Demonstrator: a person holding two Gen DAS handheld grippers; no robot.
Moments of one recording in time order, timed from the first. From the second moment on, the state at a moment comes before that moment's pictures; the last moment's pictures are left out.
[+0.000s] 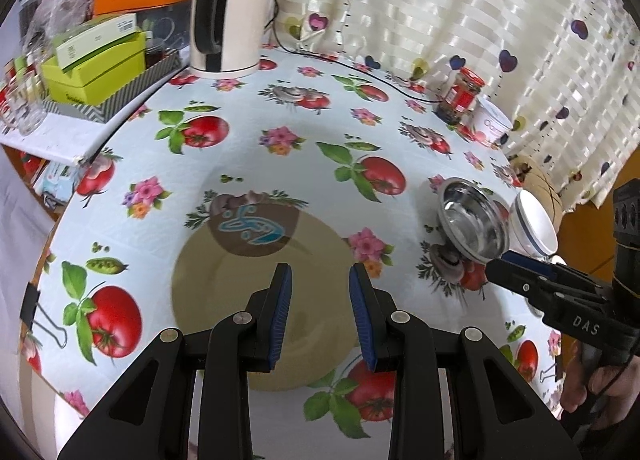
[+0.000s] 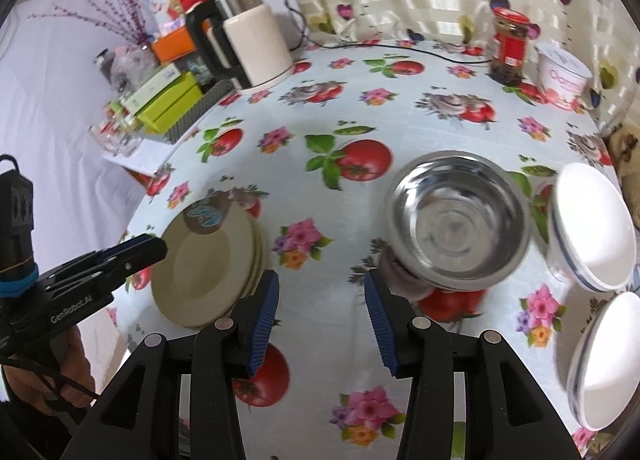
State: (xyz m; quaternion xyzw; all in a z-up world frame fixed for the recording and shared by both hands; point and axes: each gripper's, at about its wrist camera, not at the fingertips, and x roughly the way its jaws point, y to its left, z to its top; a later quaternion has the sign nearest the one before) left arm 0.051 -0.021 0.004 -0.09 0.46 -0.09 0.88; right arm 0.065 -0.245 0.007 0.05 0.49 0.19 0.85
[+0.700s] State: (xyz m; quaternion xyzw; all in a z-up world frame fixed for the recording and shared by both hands) left arm 0.064 -0.057 -0.003 -0.07 0.47 -0.13 0.87; right arm 0.080 -0.311 -0.008 0.09 0.49 0.09 0.86
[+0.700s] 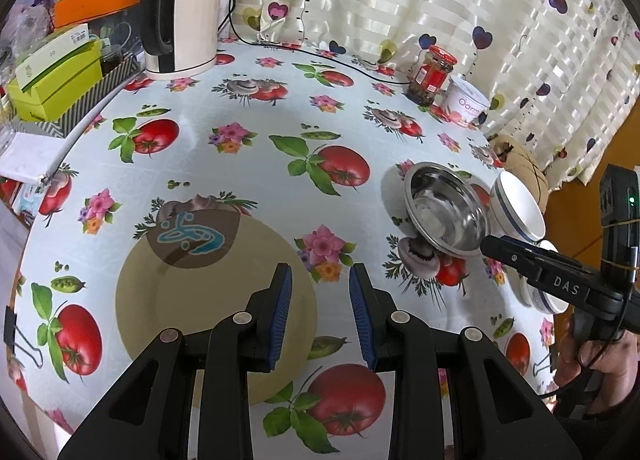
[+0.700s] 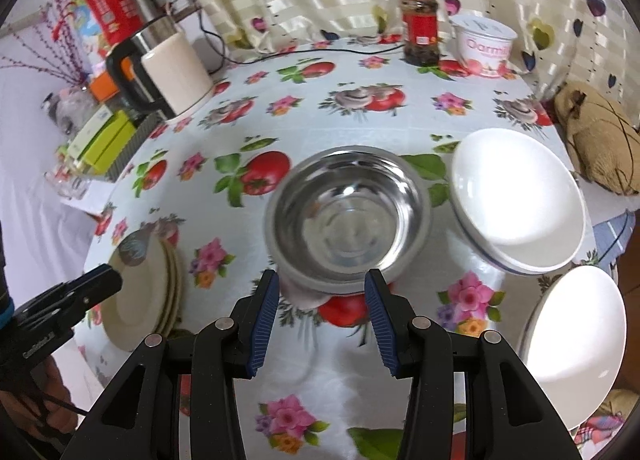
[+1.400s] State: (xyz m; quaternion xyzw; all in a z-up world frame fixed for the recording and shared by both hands) left arm 0.073 -0.063 -0.021 -0.07 0.49 -0.13 0.86; right arm 0.091 -0.299 -0.020 0.04 0.50 0.13 0.86
